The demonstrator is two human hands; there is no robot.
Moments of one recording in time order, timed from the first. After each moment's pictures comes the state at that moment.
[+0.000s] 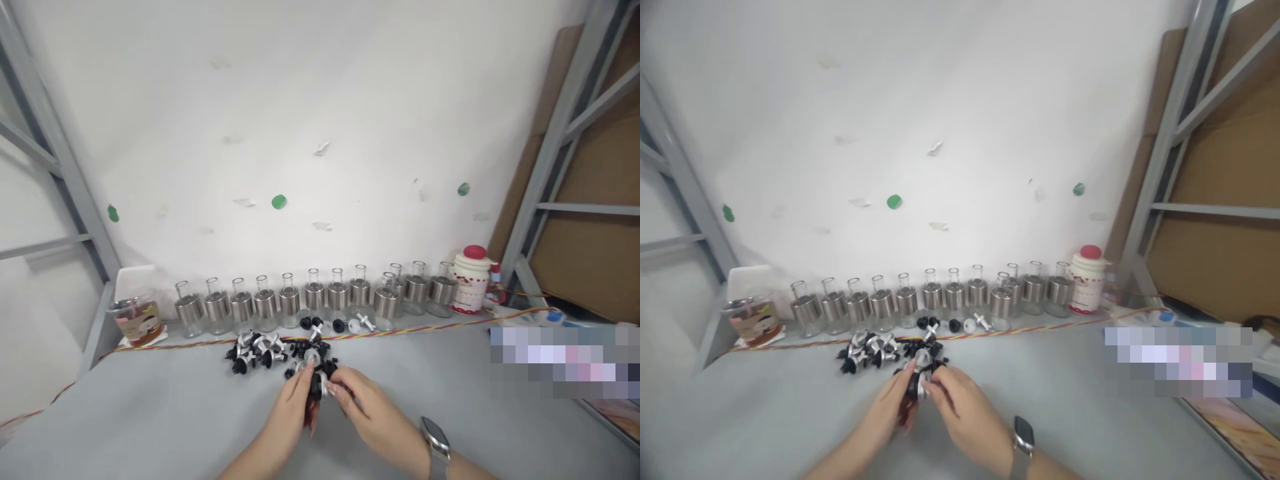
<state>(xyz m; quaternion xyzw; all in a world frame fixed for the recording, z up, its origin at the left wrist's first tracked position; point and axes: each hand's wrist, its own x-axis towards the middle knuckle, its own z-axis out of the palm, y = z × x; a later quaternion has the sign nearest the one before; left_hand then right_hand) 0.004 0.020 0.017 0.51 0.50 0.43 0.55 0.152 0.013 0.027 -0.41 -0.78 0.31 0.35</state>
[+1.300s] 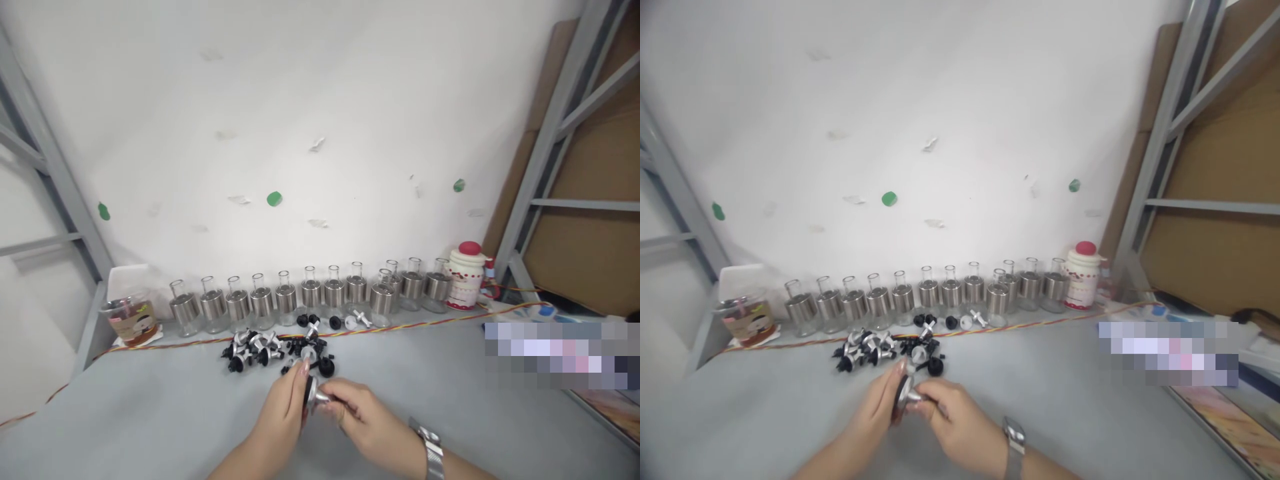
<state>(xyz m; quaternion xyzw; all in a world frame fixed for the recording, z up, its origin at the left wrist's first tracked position) -0.004 0.005 0.027 0.65 0.49 0.43 0.39 0.149 0.005 0.034 -0.33 -0.82 0.32 0.34</state>
